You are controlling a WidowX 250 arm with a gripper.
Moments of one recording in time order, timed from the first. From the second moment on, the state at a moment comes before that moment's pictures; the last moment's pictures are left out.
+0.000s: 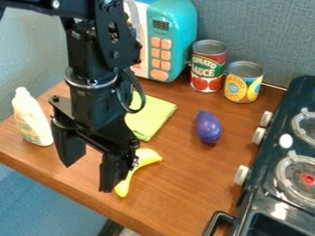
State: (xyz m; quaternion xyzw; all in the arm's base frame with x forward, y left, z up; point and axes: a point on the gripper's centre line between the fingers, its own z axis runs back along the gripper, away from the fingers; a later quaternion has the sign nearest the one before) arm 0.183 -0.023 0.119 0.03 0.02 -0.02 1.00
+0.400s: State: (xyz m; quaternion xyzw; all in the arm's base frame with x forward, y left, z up) arm 0.200 -0.020 0.106 -0.01 0.01 -0.03 1.00
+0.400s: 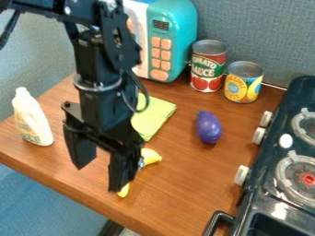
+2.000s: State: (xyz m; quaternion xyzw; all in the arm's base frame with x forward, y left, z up) arm 0.276 0.005 0.031 0.07 0.11 0.01 0.99
